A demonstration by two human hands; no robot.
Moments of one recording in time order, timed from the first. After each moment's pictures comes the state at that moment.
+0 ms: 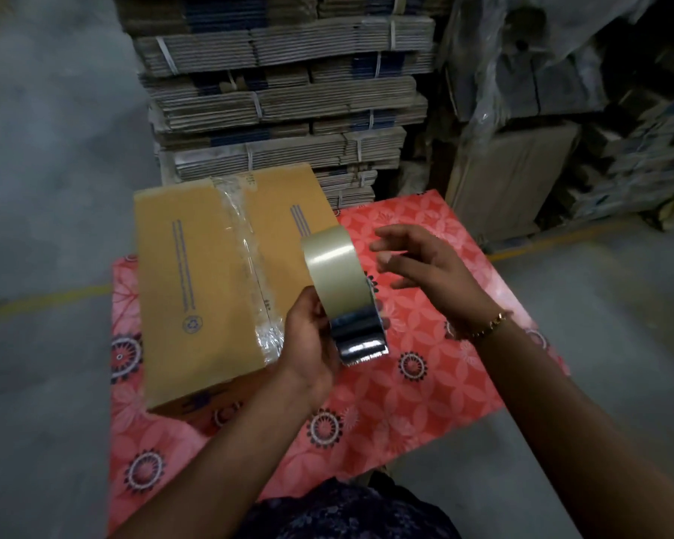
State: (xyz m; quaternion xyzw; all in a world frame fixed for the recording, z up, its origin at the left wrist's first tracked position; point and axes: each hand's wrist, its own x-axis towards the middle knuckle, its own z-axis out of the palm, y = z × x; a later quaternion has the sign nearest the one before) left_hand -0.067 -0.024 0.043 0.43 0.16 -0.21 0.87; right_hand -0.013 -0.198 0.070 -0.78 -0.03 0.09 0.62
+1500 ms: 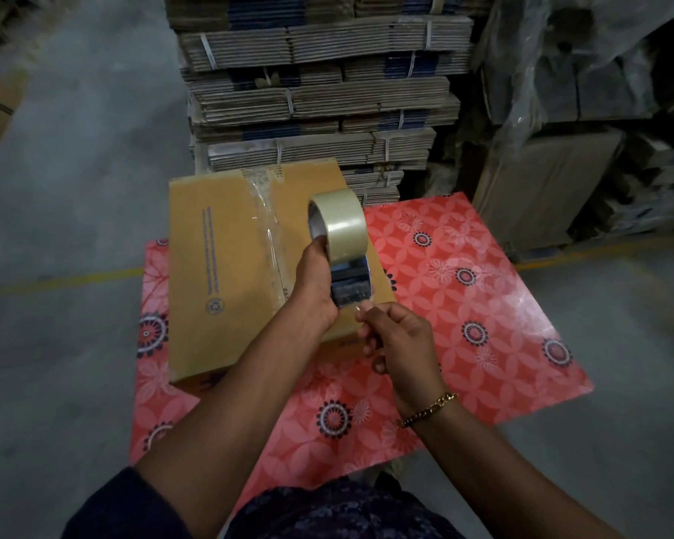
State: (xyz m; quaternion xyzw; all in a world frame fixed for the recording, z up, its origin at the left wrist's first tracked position) left_hand 0.018 -0.019 0.004 0.47 0.27 -0.16 0.83; right_hand -0.091 -0.126 0.032 -0.66 0.17 0.07 0.73
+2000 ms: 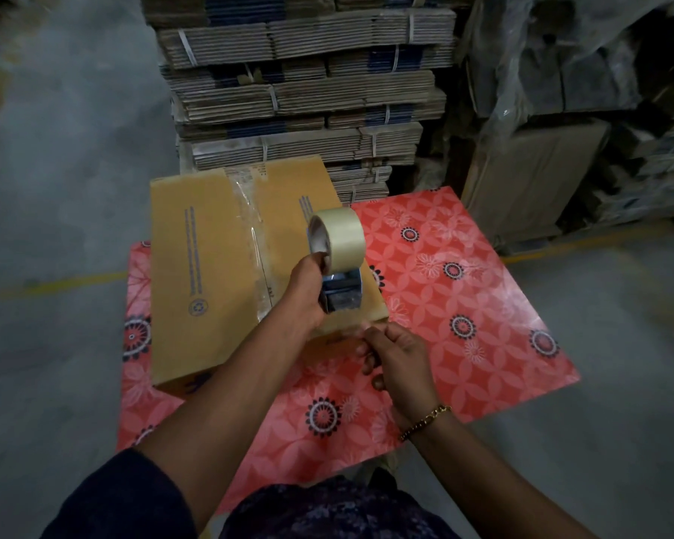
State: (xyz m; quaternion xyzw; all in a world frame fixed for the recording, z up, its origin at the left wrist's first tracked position) left_hand 0.020 -0.030 -0.019 0.52 0.30 -0.19 0.78; right_hand -0.105 -0.153 -0.002 -0.67 0.21 0.09 0.71
